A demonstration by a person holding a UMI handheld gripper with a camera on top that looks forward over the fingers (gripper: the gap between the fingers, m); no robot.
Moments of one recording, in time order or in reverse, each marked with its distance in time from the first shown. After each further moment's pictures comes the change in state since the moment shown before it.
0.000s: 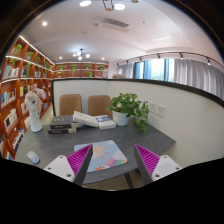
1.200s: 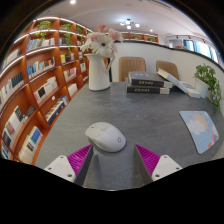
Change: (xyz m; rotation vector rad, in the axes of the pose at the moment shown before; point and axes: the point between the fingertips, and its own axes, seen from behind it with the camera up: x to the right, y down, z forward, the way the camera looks) arm -0.423 0.191 0.047 -0.320 -0.505 -0.111
